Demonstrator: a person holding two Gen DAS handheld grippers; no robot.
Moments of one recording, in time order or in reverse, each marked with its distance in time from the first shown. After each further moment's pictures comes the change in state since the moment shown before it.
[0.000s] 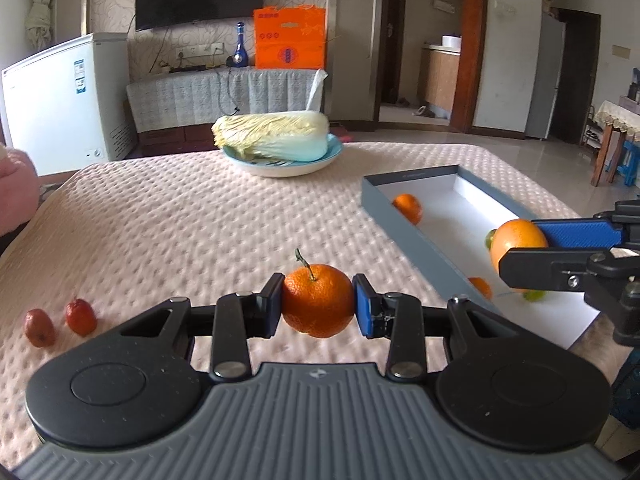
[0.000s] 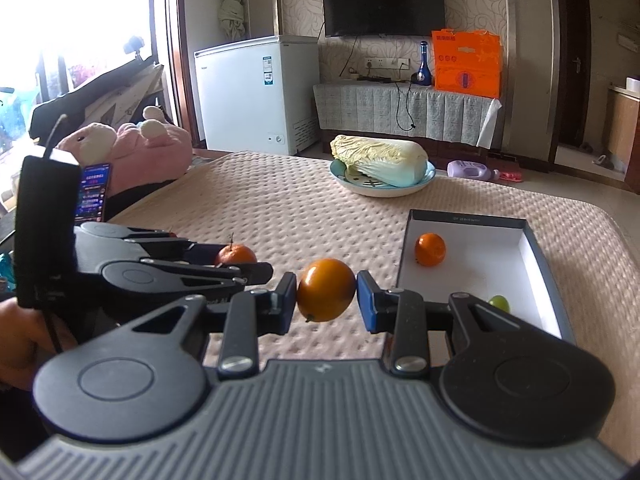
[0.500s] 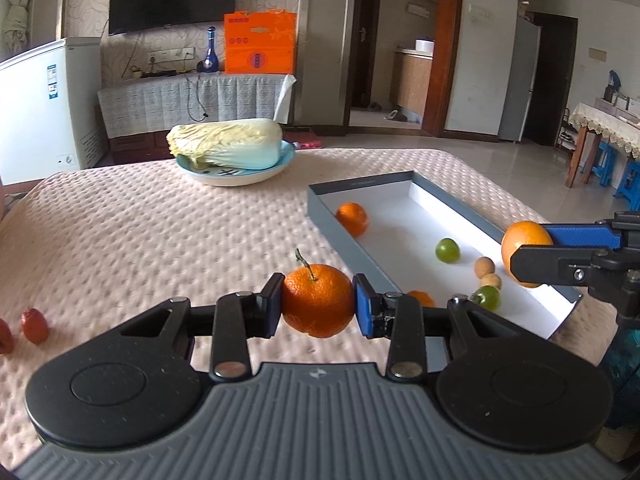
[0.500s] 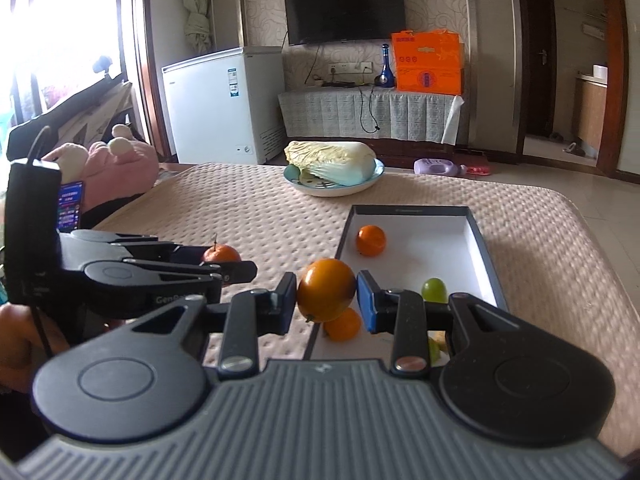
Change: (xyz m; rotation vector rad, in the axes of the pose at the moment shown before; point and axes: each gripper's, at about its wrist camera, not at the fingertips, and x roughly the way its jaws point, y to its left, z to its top) left arm 0.007 -0.037 0.007 0.015 -0.011 -0.081; right arm -0.032 -0.042 -0.011 0.069 -0.024 -0.072
